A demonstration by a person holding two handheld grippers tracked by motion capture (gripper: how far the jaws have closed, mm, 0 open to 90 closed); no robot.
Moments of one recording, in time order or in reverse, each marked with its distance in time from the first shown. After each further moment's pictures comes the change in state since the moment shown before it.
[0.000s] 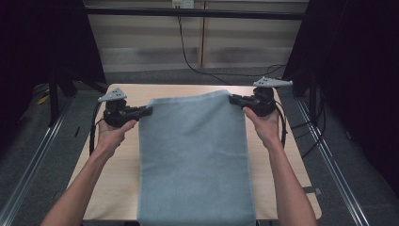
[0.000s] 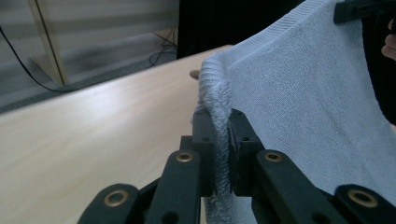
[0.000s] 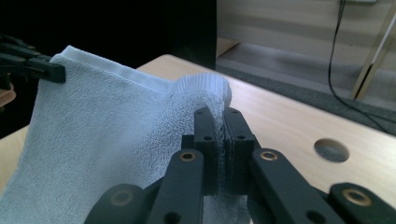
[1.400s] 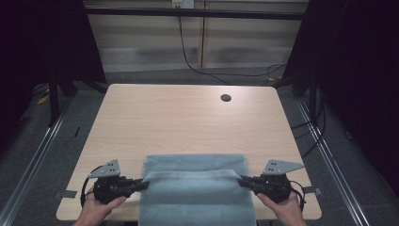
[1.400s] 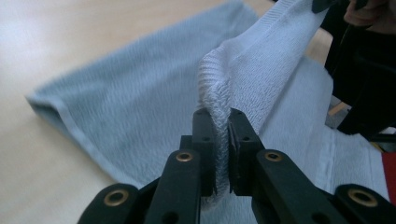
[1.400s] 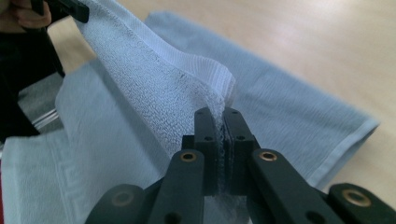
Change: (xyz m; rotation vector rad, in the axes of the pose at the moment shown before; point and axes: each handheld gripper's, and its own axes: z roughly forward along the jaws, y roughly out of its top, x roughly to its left) left arm -0.096 -0.161 -0.065 0.224 -0.242 -0.066; right arm 0.094 -0.167 -0.098 0.252 0.166 -0.038
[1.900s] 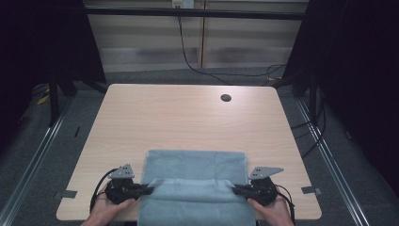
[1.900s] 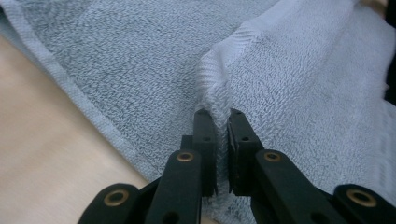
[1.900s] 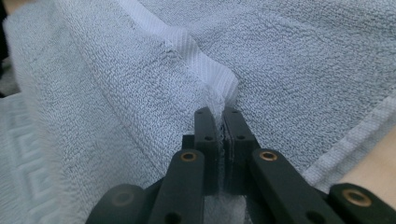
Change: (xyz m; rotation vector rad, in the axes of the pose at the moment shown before) left arm 0.030 -0.008 0.037 0.133 0.056 -0.005; right arm -0.015 -0.030 0.048 0.151 -0.034 0.044
